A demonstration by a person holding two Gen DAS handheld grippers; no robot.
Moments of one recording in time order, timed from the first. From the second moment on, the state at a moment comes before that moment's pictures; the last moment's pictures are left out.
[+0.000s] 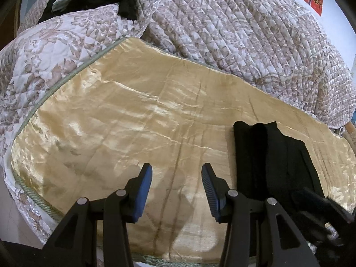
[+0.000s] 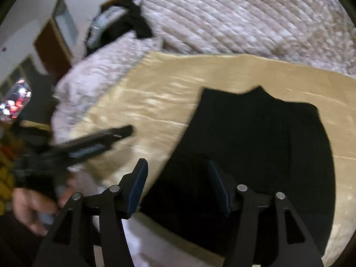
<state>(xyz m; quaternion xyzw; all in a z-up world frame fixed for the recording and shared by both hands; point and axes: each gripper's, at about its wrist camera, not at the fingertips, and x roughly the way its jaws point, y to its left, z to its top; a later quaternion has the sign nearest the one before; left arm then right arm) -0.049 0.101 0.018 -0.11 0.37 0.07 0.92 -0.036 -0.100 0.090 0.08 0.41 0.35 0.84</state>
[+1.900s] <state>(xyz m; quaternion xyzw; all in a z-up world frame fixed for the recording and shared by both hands) -0.022 -0.011 0.031 0.00 0.36 -0.09 0.93 0.003 -0.220 0.076 0.08 0.42 0.21 0.88</state>
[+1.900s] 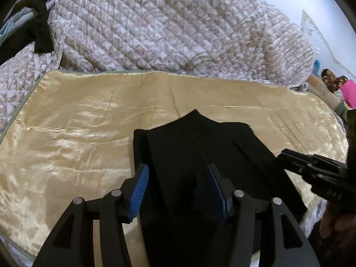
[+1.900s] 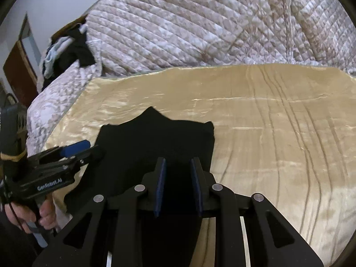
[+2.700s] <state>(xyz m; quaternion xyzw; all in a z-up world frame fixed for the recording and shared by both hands) -0.066 0.011 0.001 -0.12 0.40 -0.15 0.90 -0.041 -0.205 0.058 0.02 0.41 0.23 0.88</state>
